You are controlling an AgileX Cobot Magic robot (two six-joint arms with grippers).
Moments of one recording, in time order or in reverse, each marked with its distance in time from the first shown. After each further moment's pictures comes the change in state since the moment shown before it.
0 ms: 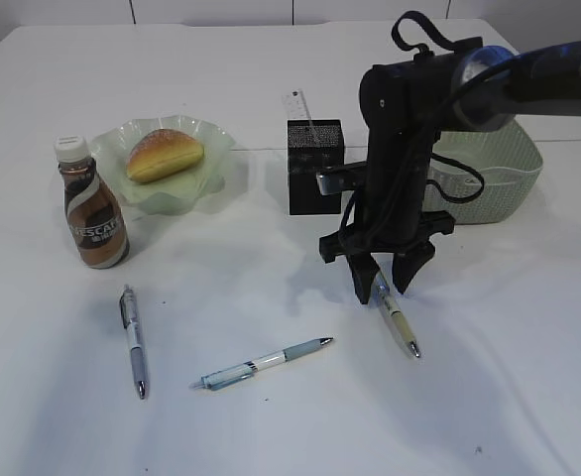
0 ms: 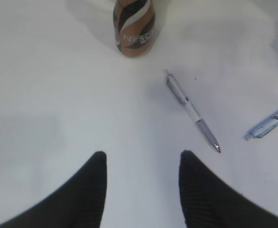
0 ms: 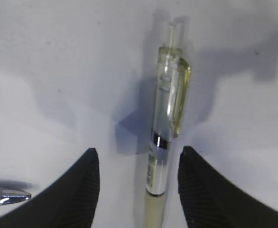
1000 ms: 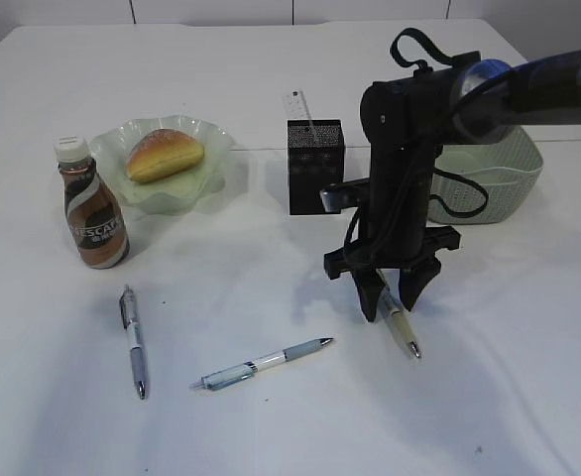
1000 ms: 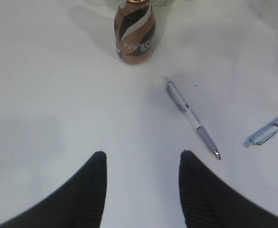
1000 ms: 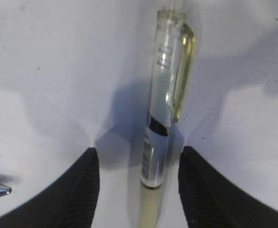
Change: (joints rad) left arm 0.000 0.000 0.000 0.000 -0.022 -0.002; right arm 0.000 0.000 0.050 -0.005 0.000 0.008
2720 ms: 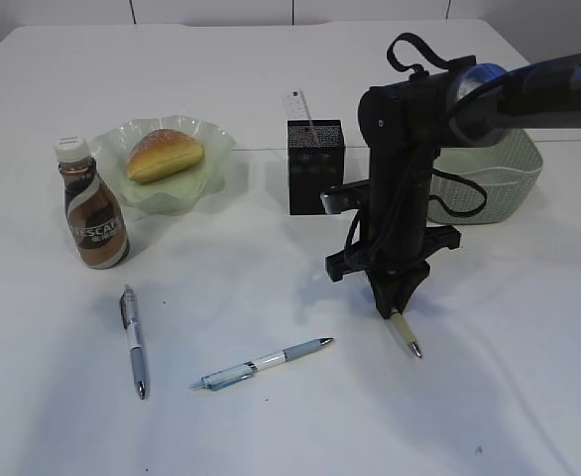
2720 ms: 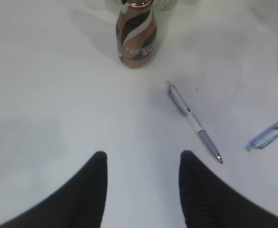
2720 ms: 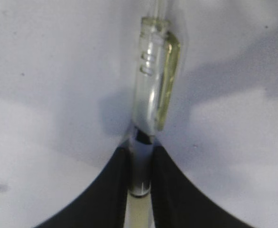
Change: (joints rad) left arm 0.000 0.000 0.000 0.006 -0.011 0.000; right arm 0.000 0.019 -0.008 -0.033 -0.006 0.004
